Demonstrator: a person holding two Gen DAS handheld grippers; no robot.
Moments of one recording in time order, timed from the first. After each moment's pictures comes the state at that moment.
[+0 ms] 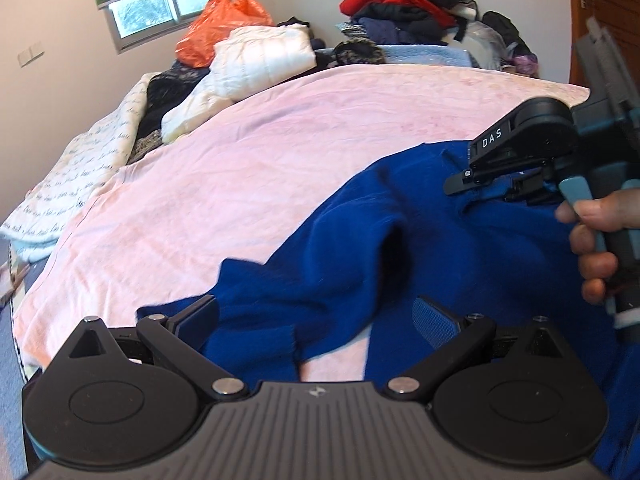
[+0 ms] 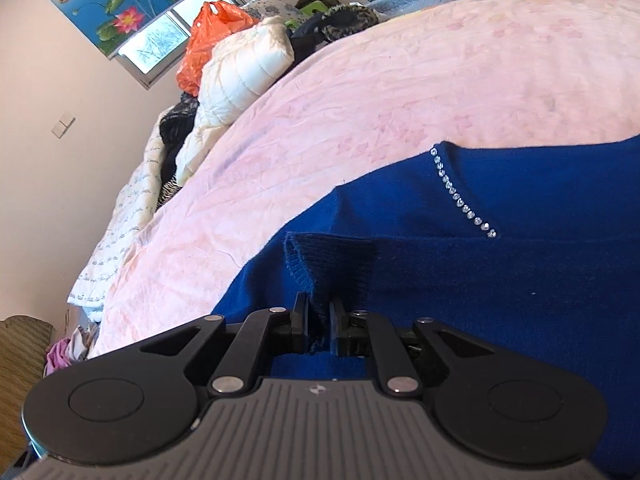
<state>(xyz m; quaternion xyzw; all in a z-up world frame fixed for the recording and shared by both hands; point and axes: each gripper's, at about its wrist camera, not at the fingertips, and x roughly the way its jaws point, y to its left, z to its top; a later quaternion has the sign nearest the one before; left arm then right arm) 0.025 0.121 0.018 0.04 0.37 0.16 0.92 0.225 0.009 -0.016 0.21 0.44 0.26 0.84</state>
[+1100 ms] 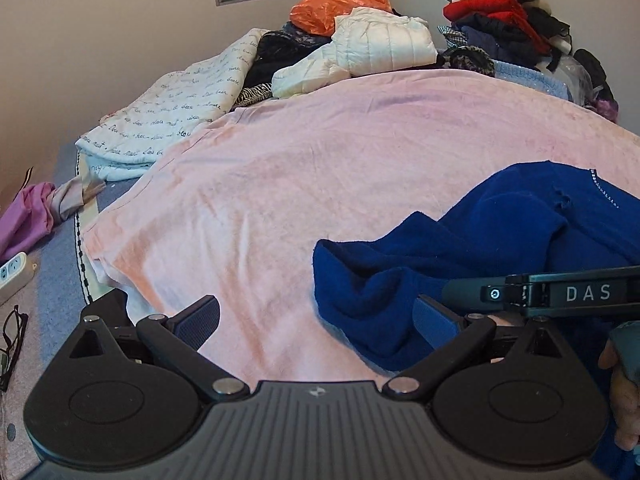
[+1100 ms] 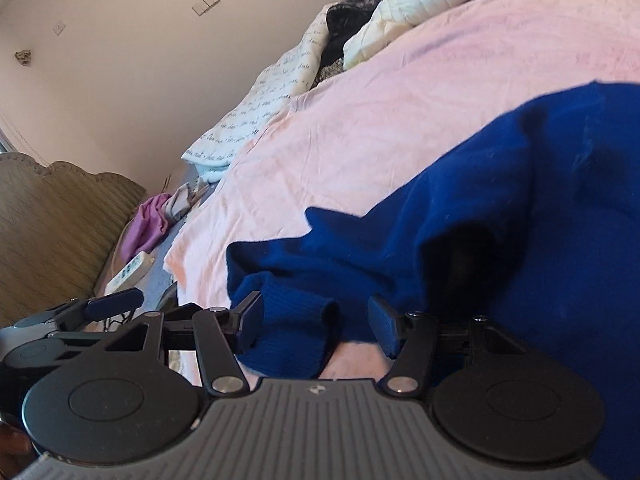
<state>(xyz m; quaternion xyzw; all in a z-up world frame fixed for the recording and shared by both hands) -0.042 0.212 0.025 -0.04 0.36 0.26 0.89 0.120 0.103 -0.013 0.11 0.45 0.49 0.74</state>
